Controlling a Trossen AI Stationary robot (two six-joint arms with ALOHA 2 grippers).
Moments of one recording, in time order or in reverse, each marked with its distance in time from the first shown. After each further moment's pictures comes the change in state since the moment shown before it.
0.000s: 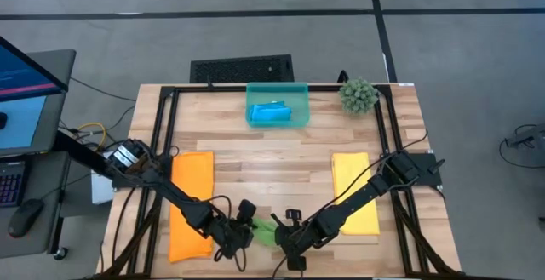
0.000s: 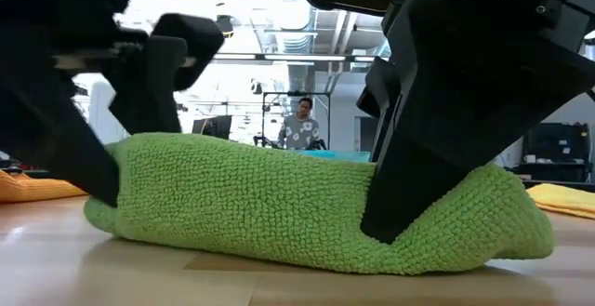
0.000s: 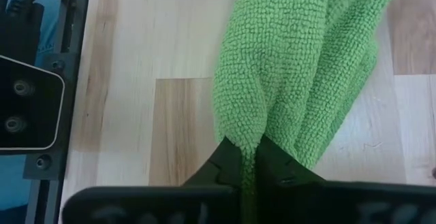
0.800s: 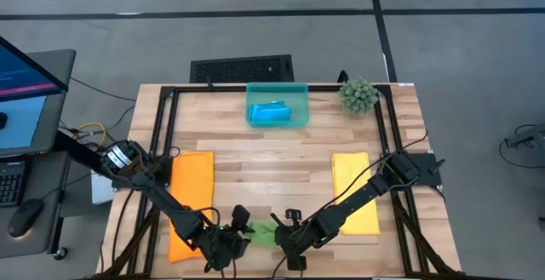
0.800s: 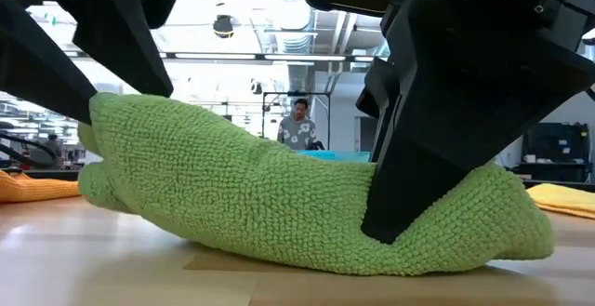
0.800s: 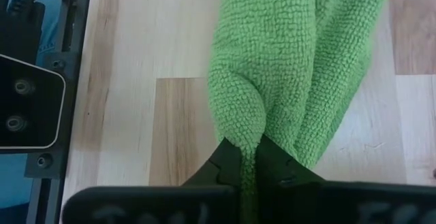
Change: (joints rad) left arm -0.107 -0.030 0.065 -0.087 -0.207 -0.016; right arm -0.001 0.000 0.000 -0.002 -0.012 -0.002
